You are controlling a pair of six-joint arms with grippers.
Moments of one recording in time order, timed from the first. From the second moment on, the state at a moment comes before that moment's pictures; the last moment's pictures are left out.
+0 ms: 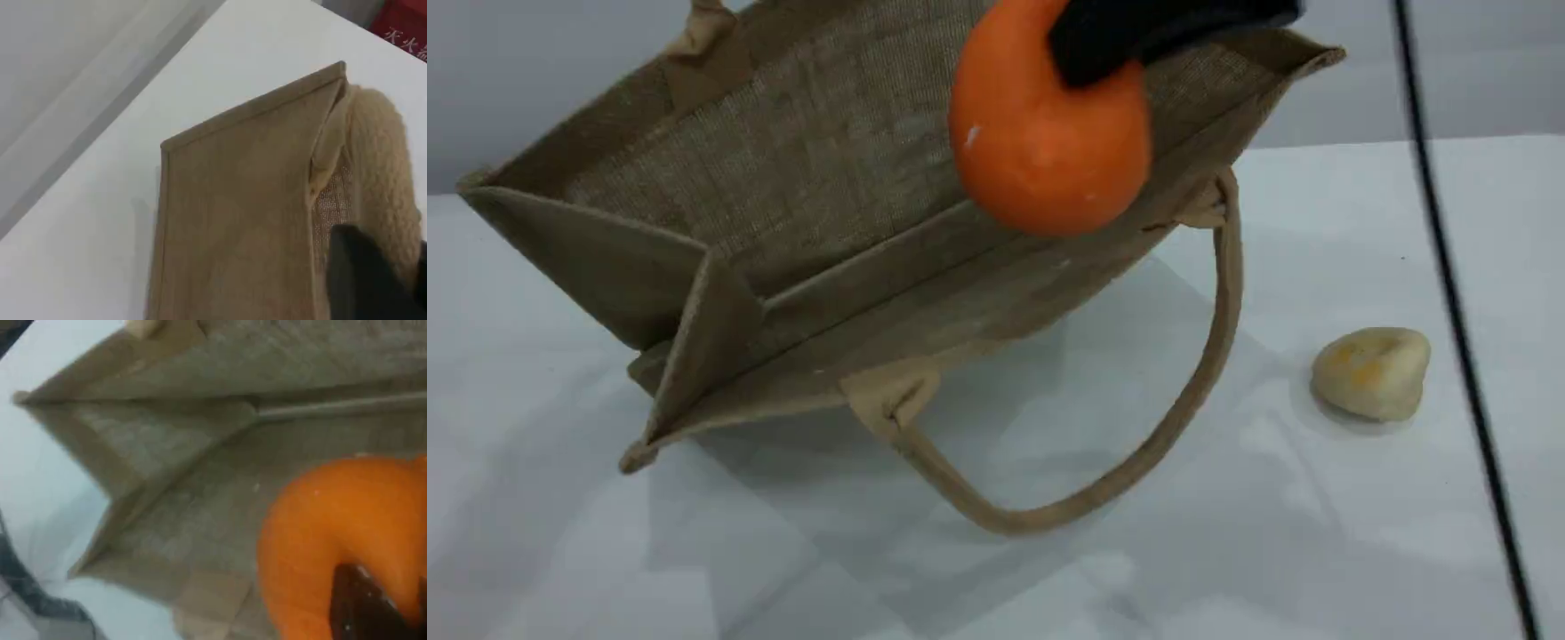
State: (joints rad) left arm -0.18 1.78 -1.94 -0.71 1.22 0.85; right arm 0.46 1.52 -0.97 0.93 0.49 -0.72
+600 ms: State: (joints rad) left arm -0.18 1.78 -1.94 -0.71 1.22 0.83; right arm 0.47 1.92 -1.24 1.03 0.36 -0.90
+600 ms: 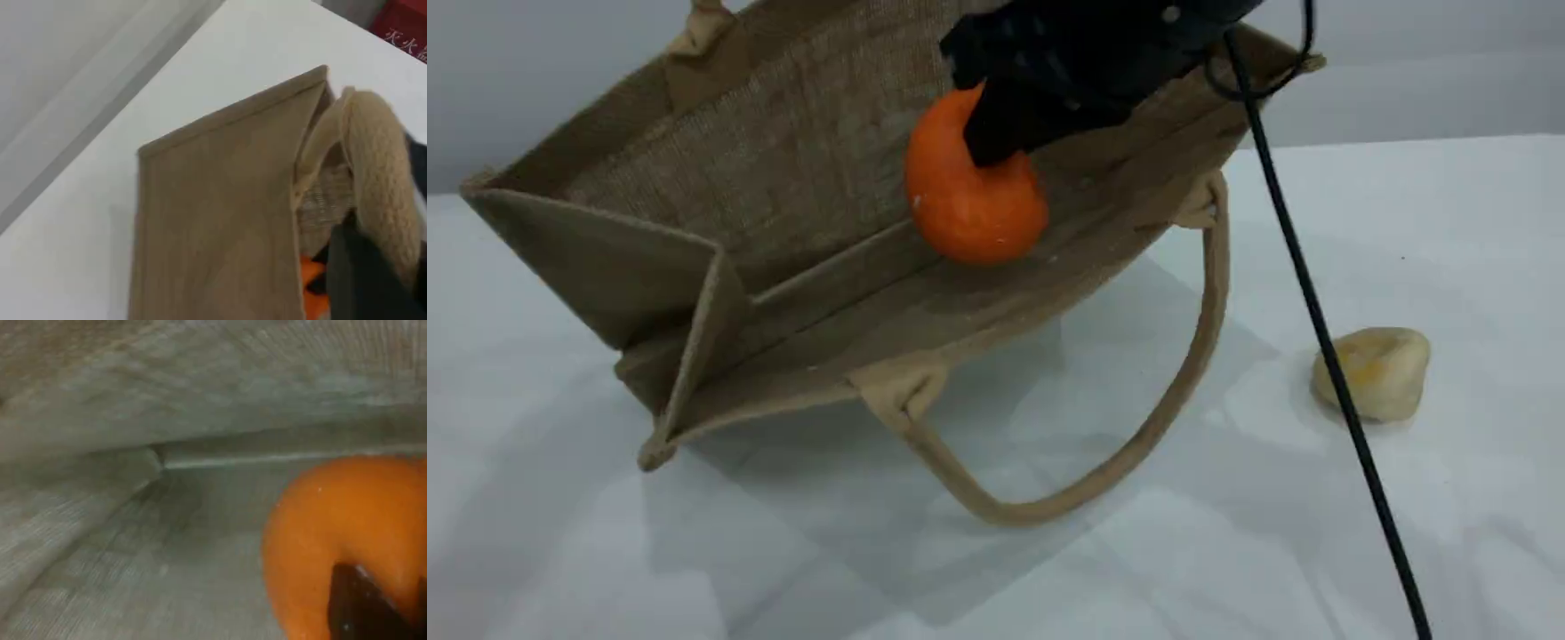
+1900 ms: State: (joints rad) left arm -0.18 1.78 -1.94 -0.71 1.22 0.83; right arm 0.38 1.45 -1.26 0.30 0.85 -0.26
